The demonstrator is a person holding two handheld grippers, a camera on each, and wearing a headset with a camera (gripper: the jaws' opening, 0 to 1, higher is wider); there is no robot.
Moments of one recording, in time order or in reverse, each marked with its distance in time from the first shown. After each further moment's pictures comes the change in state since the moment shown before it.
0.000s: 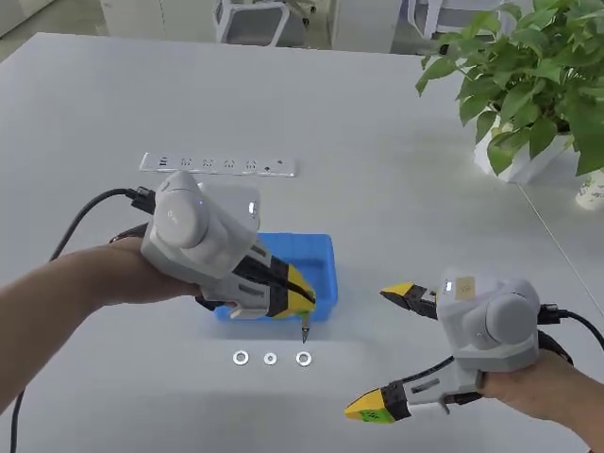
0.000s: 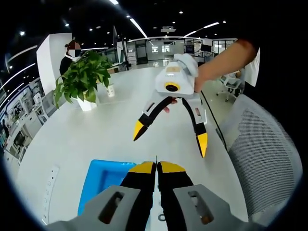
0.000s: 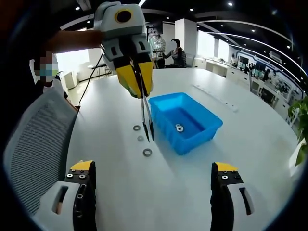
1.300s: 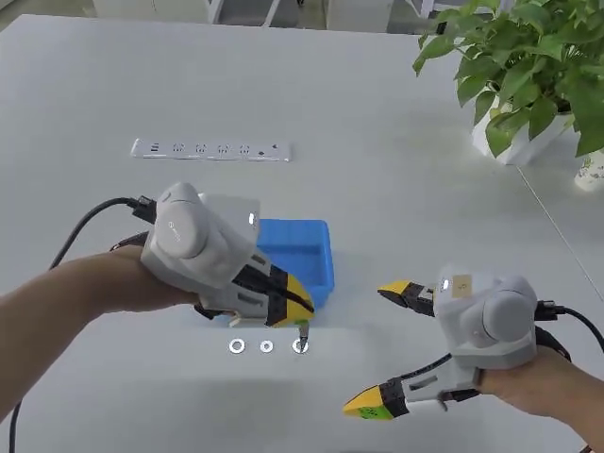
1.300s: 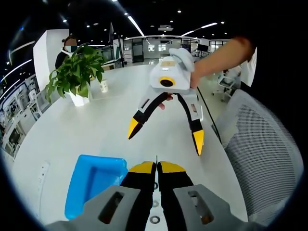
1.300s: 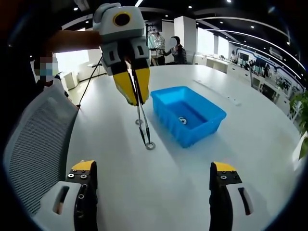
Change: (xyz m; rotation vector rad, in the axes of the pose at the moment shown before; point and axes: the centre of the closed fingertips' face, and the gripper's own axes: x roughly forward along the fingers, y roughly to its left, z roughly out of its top) left arm 0.016 -0.012 -0.017 -0.017 0.009 -0.050; right arm 0.006 0.005 -0.014 0.020 0.017 0.014
